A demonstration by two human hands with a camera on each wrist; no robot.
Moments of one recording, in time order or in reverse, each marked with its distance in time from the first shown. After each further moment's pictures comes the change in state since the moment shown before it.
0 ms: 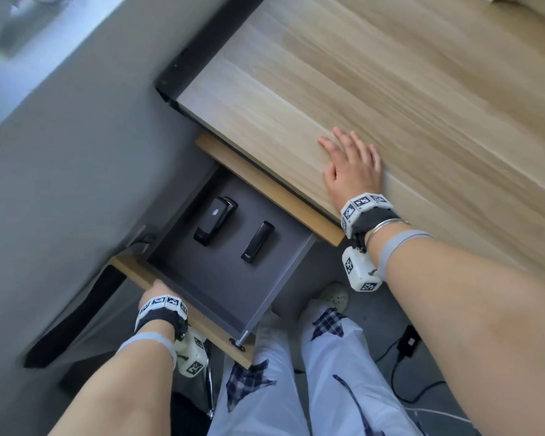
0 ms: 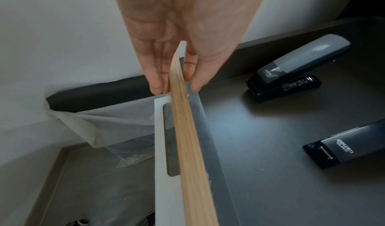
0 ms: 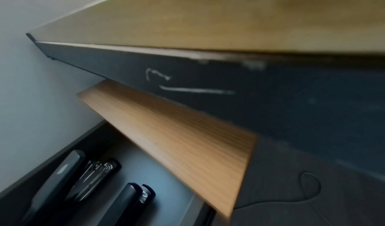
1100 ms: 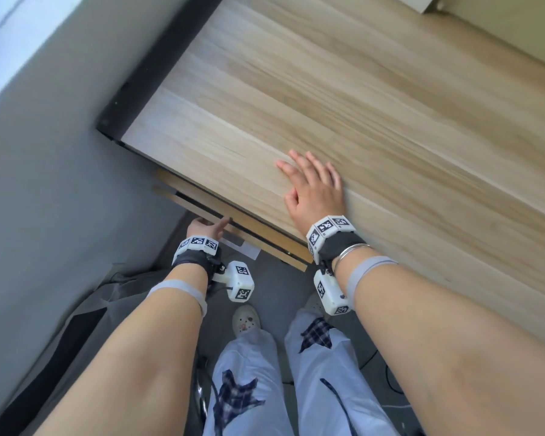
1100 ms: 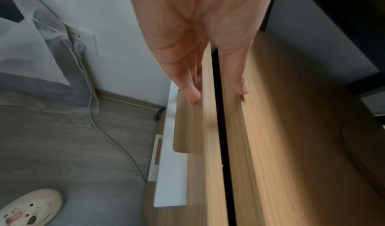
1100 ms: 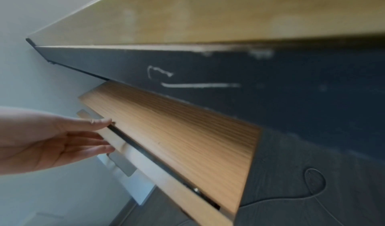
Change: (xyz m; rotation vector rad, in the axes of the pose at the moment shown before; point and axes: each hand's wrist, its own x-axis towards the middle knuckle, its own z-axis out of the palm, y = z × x) left_hand 0.007 0.211 -0.054 -0.877 -0.149 0.214; right_hand 0.001 0.001 -0.001 -0.032 -0.026 0.007
